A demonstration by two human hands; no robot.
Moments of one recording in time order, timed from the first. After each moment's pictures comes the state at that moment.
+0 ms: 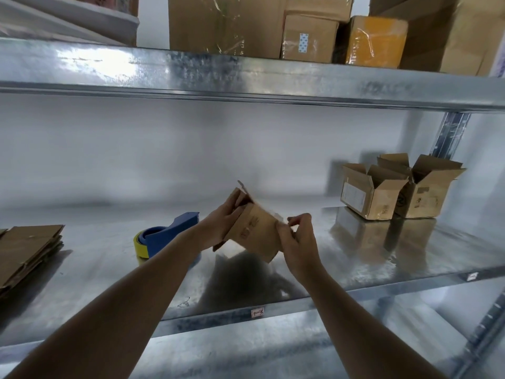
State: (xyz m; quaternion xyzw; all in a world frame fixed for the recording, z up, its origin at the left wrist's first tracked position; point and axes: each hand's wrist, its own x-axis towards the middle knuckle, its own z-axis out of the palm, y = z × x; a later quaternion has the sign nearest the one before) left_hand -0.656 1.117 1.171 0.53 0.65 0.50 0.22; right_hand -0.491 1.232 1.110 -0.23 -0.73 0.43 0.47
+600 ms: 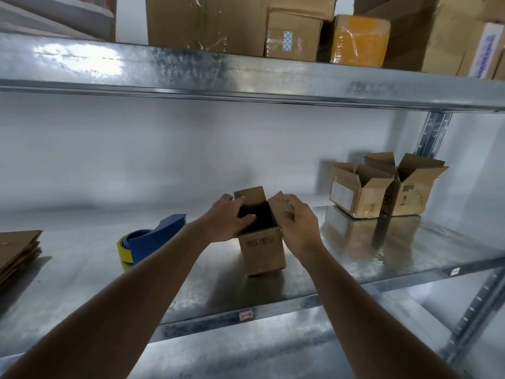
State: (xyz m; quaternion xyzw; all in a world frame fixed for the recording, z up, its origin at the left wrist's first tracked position) left_hand -0.664 1.161 1.171 0.59 0.78 0.22 0.02; right_hand -0.467 1.233 1.170 -0.31 -0.77 0.36 0.42
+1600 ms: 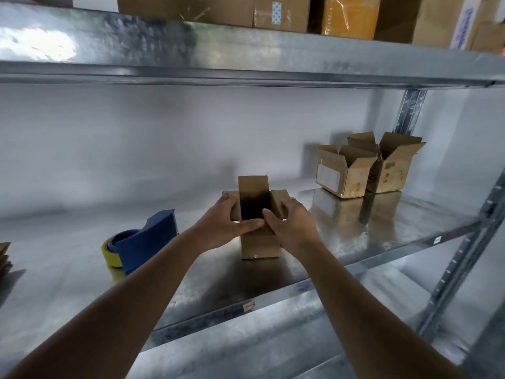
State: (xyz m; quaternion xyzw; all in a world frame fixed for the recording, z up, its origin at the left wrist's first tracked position) left_hand -0.647 1.150 1.149 0.59 0.70 0.37 0.13; right_hand -0.468 1.227 1.149 -0.41 -0.78 0.30 0.35
